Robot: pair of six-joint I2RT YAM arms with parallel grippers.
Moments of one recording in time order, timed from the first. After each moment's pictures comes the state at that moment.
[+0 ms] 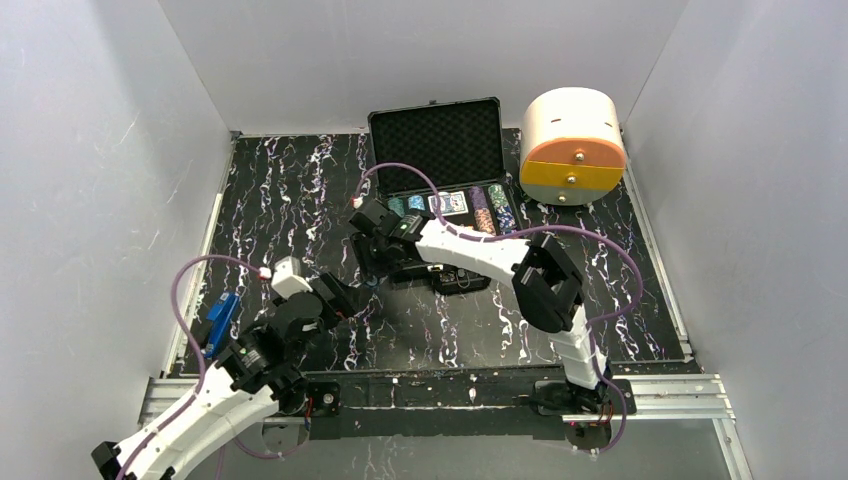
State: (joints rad) left arm -0.80 0.35 0.45 -0.72 -0.56 -0.98; right arm 1.09 2.11 1.82 -0.71 0.02 0.59
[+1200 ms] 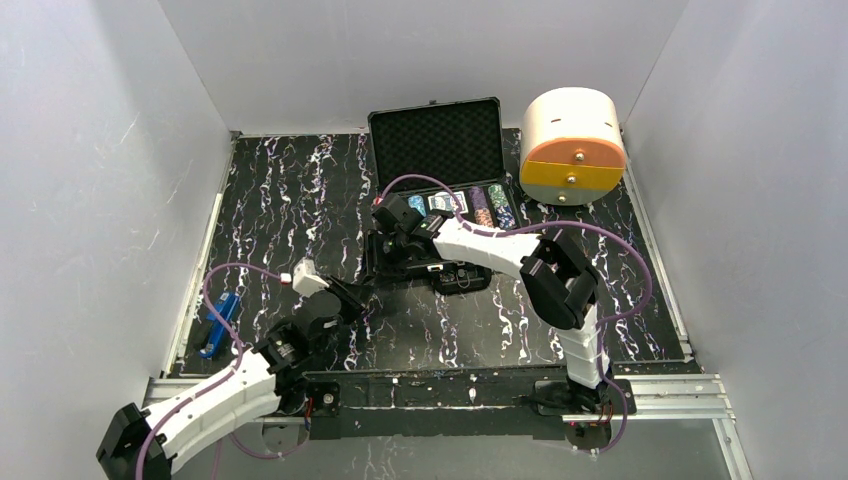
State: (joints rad) left arm -0.80 0.58 0.18 -0.06 -0.47 -1.19; right arm 0.99 2.03 1.59 -0.48 -0.32 0.89
